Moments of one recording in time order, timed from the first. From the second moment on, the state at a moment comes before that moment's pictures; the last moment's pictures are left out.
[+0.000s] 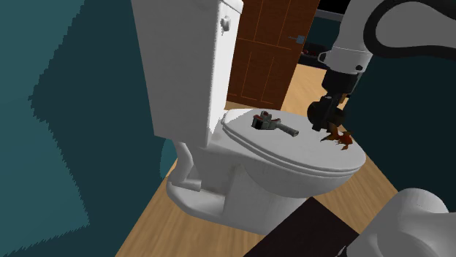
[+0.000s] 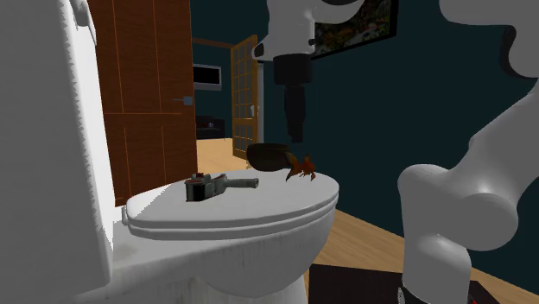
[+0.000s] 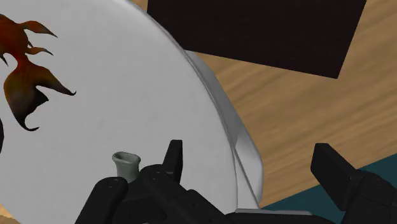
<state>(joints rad) 0.00 -0.79 0.04 -2.31 -0.06 1.48 -0.15</state>
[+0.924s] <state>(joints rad) -0.06 -0.70 -0.23 -2.35 -0.28 1.57 -0.50</state>
